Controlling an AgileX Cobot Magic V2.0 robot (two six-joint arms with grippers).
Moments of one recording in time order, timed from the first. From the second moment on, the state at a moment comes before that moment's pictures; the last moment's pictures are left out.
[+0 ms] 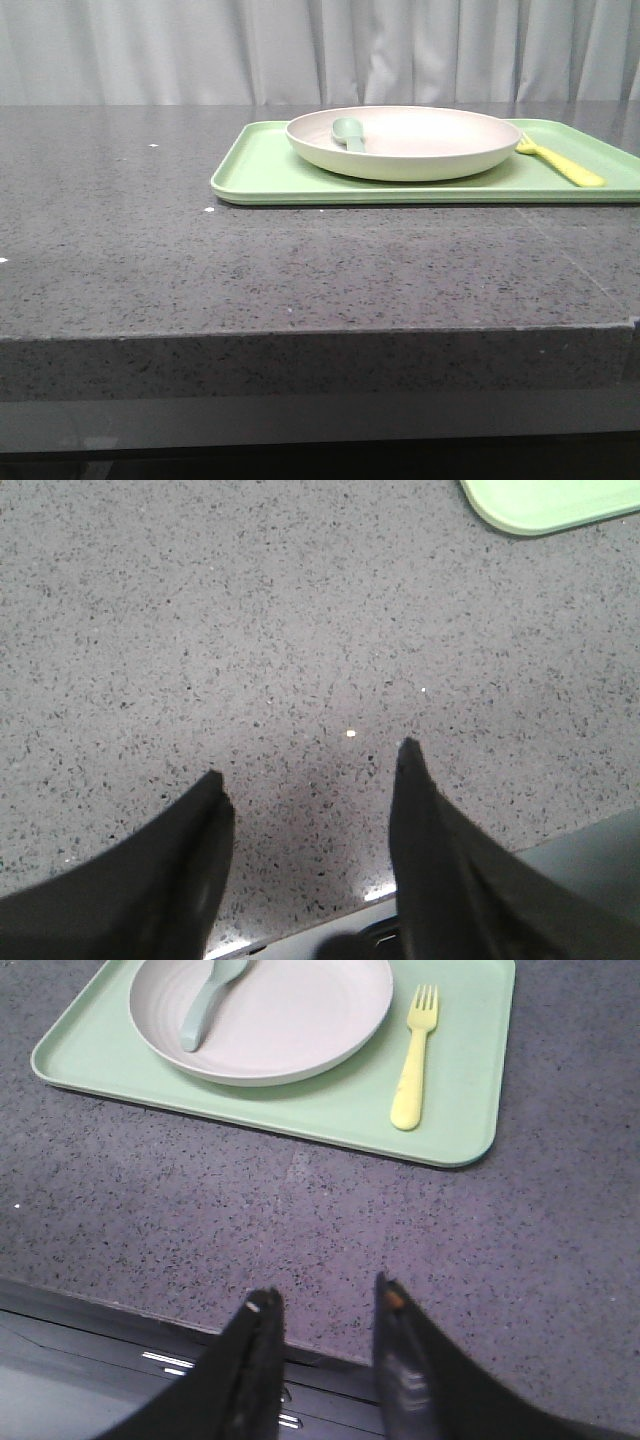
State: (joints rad) left arm -0.26 0.90 -0.88 -0.08 0.91 0.09; right arm 0.23 0.54 -0.82 0.06 0.93 0.03
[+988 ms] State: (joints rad) left arm -0.26 0.87 -0.88 -0.08 0.88 0.09; right arm 0.23 0.54 -0.82 0.06 0.93 0.02
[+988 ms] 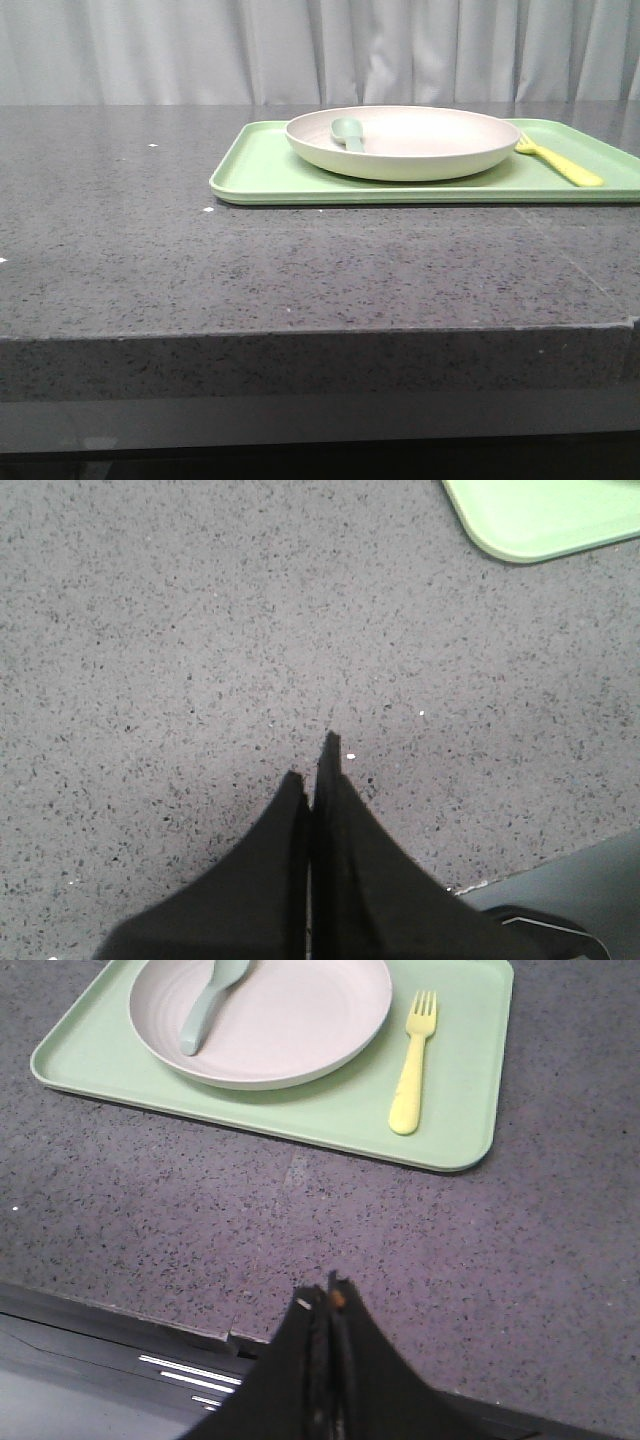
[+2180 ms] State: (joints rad) left arm 0.04 -0.01 0.01 -0.10 0.14 0.09; right arm 0.23 0.54 -0.82 0.06 0.93 0.02
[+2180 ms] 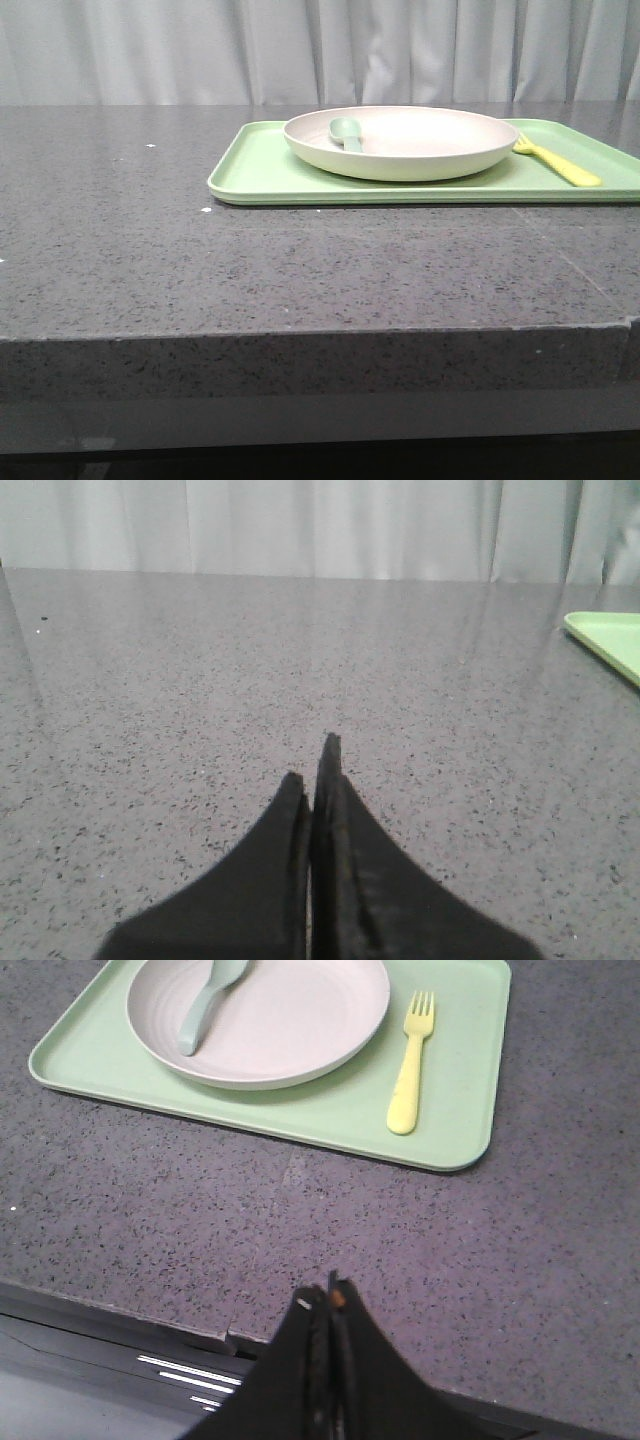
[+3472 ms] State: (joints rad) left arm 0.02 -0.01 0.01 -0.11 0.11 0.09; right arm 0.17 0.44 -0.65 0.01 0.74 0.02
